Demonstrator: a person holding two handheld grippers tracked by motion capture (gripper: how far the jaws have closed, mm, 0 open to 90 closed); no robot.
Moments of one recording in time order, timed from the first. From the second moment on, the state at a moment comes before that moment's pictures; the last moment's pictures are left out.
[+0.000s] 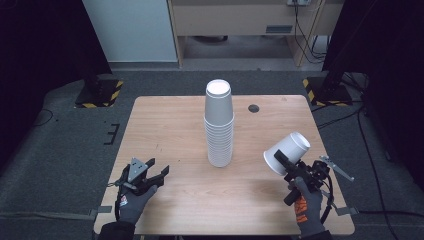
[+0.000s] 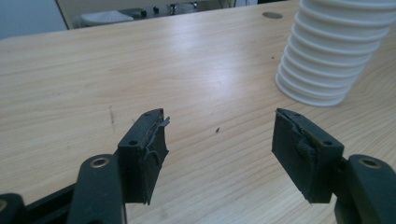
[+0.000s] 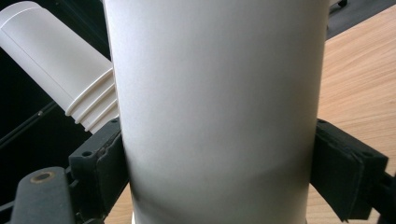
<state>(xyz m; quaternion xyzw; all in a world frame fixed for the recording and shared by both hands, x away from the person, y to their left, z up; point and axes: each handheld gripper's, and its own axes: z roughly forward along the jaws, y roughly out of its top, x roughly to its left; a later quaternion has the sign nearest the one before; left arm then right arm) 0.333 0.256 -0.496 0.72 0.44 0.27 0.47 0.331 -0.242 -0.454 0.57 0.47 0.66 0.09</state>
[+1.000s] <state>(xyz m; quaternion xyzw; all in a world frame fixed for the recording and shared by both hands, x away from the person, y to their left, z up) 0.321 0.175 -0.472 0.73 0.33 0.25 0.55 0.328 -0.235 -0.457 0.58 0.44 0.68 0.07</state>
